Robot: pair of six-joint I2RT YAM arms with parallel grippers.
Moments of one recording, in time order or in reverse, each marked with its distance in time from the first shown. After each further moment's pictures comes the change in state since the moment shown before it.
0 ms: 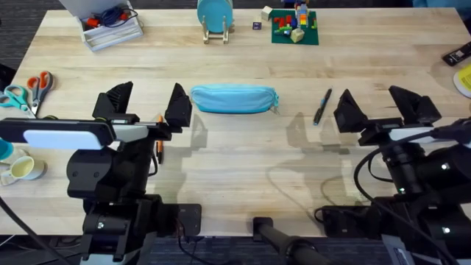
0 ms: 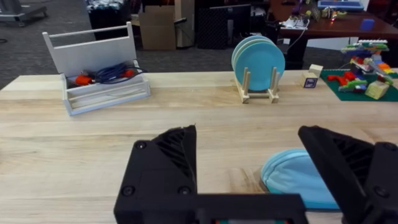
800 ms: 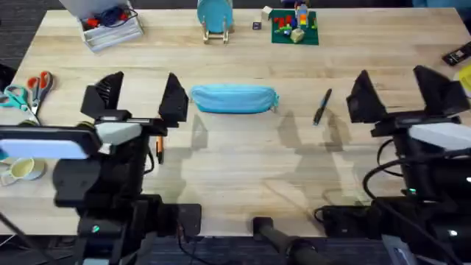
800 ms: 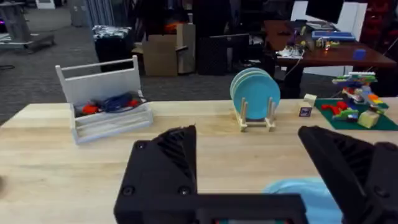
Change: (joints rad) left arm 0.000 0.000 0.034 0.070 -0.003 0.000; right arm 0.000 0.004 0.028 0.194 -0.006 0.000
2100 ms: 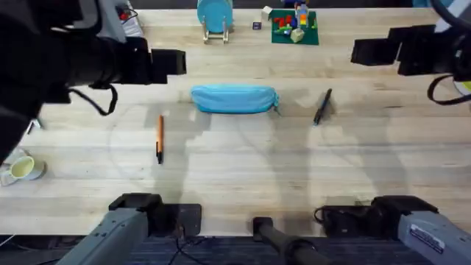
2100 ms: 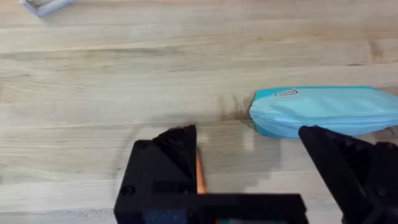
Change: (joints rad) left arm 0.000 1.010 1.004 -0.923 0.027 0.005; right arm 0.000 1.006 0.986 -0.847 -0.017 0.000
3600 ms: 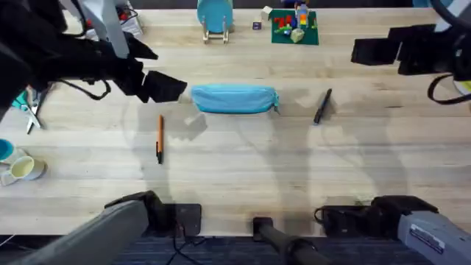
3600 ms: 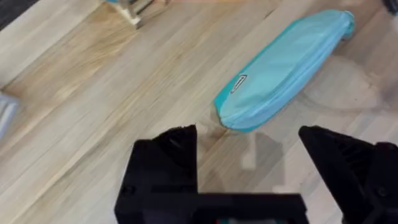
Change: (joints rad) left arm 0.281 0.217 0.003 -0.029 0.636 0.879; right arm 0.000 0.002 0.002 0.000 0.000 0.000
